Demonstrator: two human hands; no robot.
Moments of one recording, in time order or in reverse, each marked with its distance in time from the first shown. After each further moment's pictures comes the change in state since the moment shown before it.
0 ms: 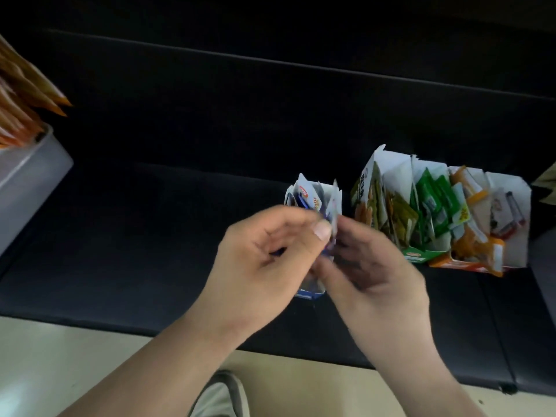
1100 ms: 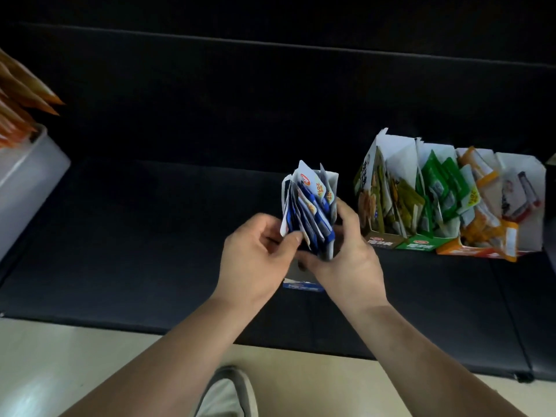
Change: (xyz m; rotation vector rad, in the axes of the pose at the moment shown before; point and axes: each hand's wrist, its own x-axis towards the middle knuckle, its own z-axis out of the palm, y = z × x) left_hand 0.021 -0.093 -0.006 0.409 0.230 -0.119; right_hand 0.034 0.092 0.019 -0.446 -0.087 0.131
